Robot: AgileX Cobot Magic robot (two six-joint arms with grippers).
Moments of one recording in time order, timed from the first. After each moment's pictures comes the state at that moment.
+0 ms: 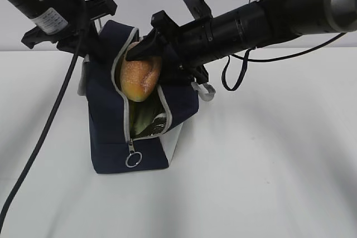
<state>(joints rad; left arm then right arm) -0.26 1.80 -1.59 -0.40 1.09 -0.01 0.32 2.02 -1.48 1.36 0.89 -0.58</state>
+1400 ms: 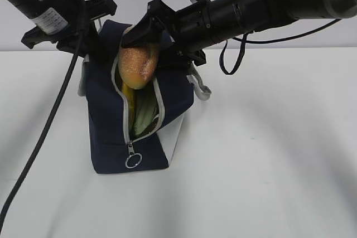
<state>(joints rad) -0.26 1.80 -1.59 -0.40 1.09 -0.01 0.32 2.03 -1.58 1.30 0.90 -0.64</state>
